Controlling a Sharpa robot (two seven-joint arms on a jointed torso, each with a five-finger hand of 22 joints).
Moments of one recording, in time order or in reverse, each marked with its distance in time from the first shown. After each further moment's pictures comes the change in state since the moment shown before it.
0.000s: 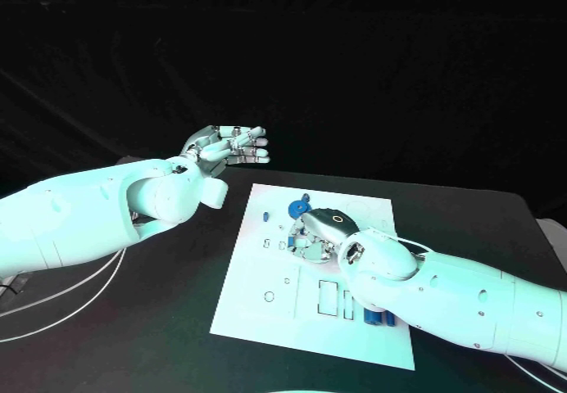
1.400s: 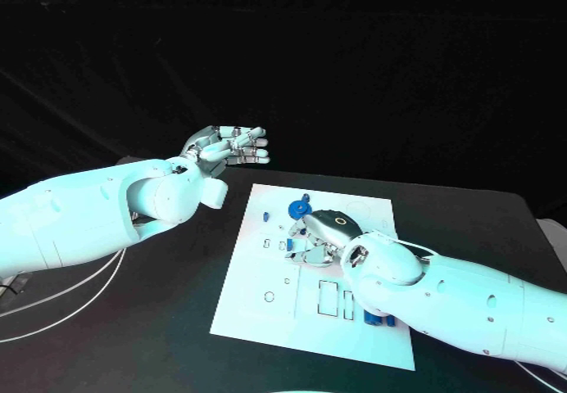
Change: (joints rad) left arm 0.000 0.000 0.000 -0.002 0.000 0.004 -0.002; left_hand 0.000 0.000 0.003 -0.003 0.000 0.000 0.000 -0.005 0.000 0.000 0.000 0.000 0.000 -0.004 0.004 0.000 0.000 0.000 -0.004 0.004 0.000 -0.001; right arm -0.001 -0.031 -0.002 0.043 -0.010 -0.022 -0.001; right_hand -0.084 -0.065 -0.126 0.053 -0.056 -0.108 0.039 -0.035 -0.010 -0.006 0.028 -0.043 0.000 -0.004 0.018 -0.007 0.000 0.000 -0.014 0.015 -0.043 0.000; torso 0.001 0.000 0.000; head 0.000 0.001
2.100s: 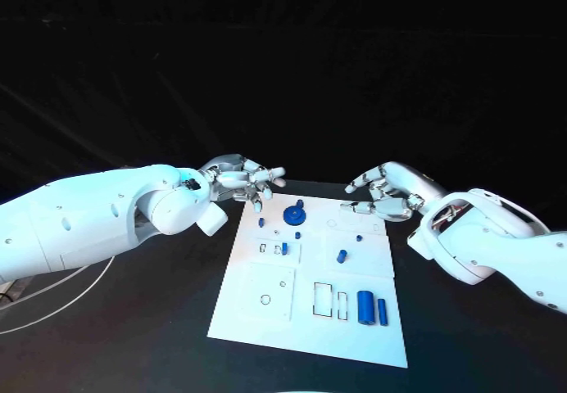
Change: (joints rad) left arm 0.000 0.036 -0.016 -0.004 -0.416 0.233 -0.370; left_hand -0.227 0.003 -0.122 0.076 -0.003 0.098 -0.102 0.108 0.066 0.174 -0.123 0.472 0.361 0.380 -0.146 1.103 1.062 -0.006 0.380 -0.190 0.548 0.371; right arm 0.174 -0.361 0.029 0.177 0.474 -0.039 0.197; right_hand 0.069 0.069 -0.096 0.050 0.082 0.005 -0.018 0.080 0.035 -0.118 -0.011 -0.123 0.000 0.004 -0.004 -0.134 0.000 0.039 -0.138 -0.006 -0.233 -0.043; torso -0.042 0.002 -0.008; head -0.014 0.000
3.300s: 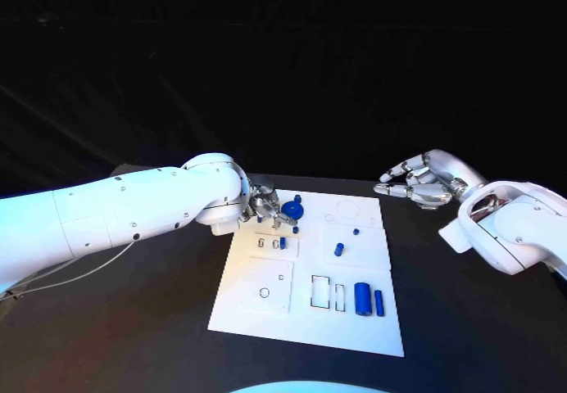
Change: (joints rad) left arm 0.025 0.214 -0.018 -0.066 -0.680 0.165 -0.545; left_hand -0.054 0.045 -0.161 0.003 0.000 -0.143 -0.064 0.426 0.417 0.108 -0.052 0.752 0.761 0.002 -0.043 0.136 0.064 -0.072 0.158 -0.044 0.440 0.636; right arm 0.017 -0.104 -0.002 -0.001 0.212 0.020 -0.017; right_hand -0.005 0.005 -0.035 0.010 0.023 -0.001 -0.007 0.027 0.012 0.009 -0.009 0.008 0.001 -0.004 -0.003 -0.012 -0.001 0.000 -0.001 -0.006 -0.023 -0.013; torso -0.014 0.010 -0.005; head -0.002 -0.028
